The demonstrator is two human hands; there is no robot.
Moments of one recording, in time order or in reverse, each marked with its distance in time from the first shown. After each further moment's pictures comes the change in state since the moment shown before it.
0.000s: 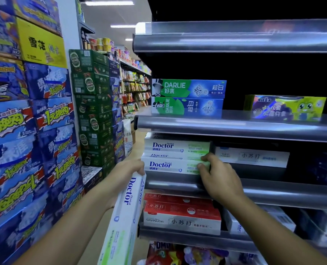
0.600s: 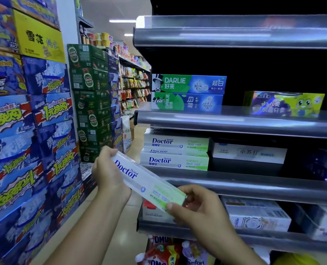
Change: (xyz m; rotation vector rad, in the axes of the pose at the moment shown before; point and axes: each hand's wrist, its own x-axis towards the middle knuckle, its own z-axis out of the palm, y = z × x) left_hand -0.027 0.008 0.036 -0.885 0.612 0.196; right_hand -0.105 -0.041 -0.005 0.792 -0.293 0.098
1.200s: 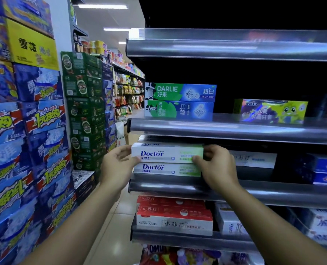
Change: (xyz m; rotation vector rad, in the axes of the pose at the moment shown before) left_hand 0.036 -0.011 0.012 0.624 -0.300 0.349; right_hand 0.113 -0.005 -0.063 -0.316 0.454 -0.175
